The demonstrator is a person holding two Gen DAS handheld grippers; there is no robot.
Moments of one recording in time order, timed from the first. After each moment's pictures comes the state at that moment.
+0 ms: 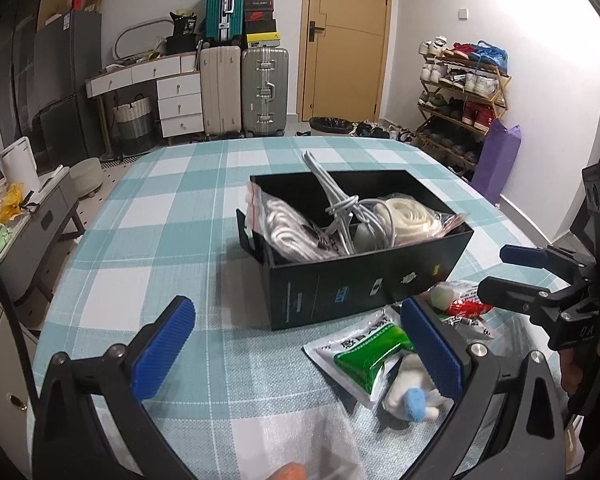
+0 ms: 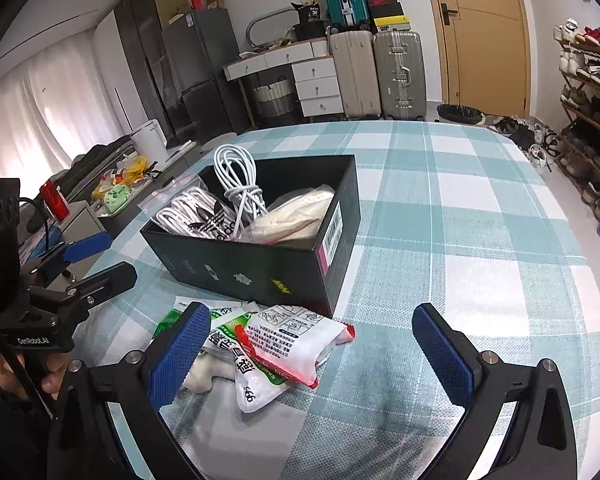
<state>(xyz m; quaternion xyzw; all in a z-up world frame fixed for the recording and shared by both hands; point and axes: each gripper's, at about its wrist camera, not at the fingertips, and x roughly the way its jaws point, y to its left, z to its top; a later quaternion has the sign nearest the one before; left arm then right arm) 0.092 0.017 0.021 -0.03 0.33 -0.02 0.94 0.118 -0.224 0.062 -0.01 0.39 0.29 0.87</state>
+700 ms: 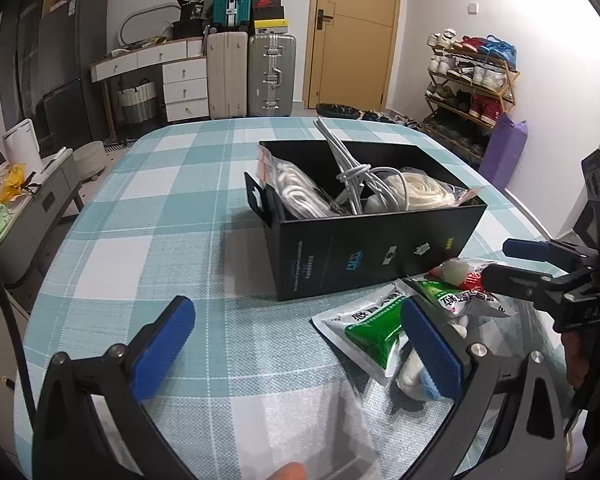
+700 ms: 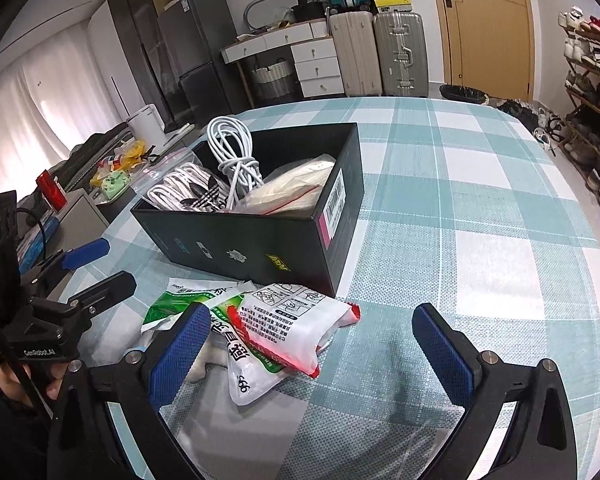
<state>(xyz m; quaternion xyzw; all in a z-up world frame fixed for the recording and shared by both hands) 0.089 0.023 0.001 -0.04 0.35 -0.01 0.94 0.122 -0.220 0.047 -0.01 0.42 0.28 0.86</state>
